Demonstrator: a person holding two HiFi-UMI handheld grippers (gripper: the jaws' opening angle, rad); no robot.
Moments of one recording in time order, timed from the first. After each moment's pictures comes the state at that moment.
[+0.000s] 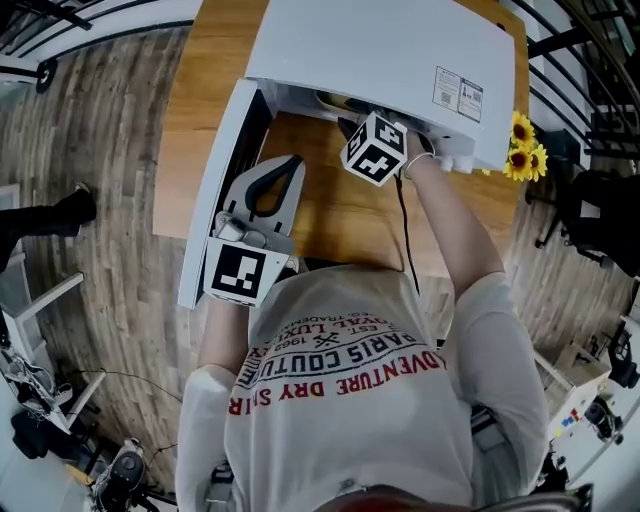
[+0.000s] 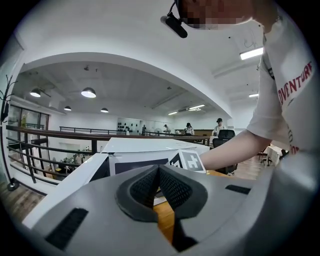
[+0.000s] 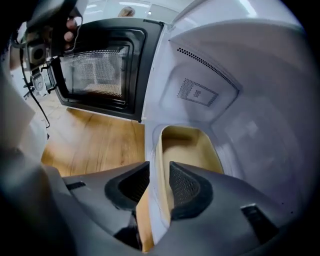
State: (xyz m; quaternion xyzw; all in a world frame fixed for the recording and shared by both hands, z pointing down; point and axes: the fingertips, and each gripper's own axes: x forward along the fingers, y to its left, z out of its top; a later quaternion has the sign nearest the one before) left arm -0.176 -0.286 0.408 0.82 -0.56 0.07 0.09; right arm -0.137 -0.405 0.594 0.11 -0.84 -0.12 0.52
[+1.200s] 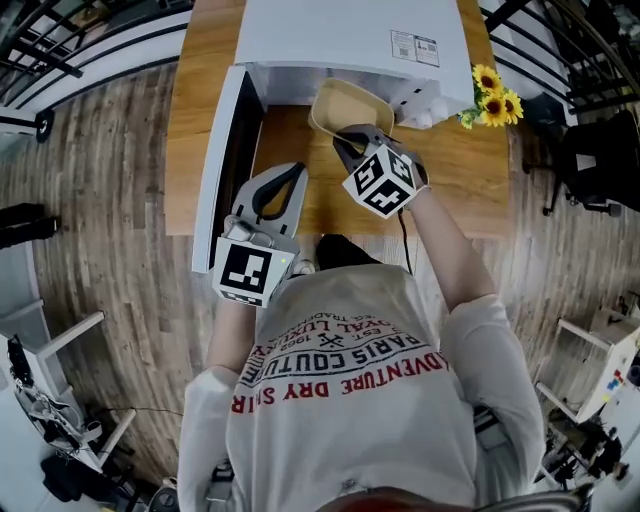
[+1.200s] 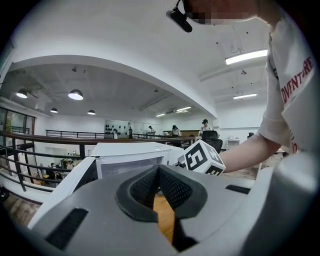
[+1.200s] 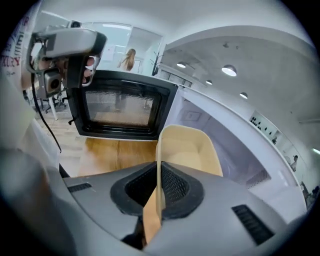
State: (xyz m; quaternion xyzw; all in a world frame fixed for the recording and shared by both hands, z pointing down) left arm -0.141 -0.214 0.391 0.86 -0.49 0.09 0.06; right arm -0.101 -0.293 0.533 0.20 -0.88 -0.06 0.41
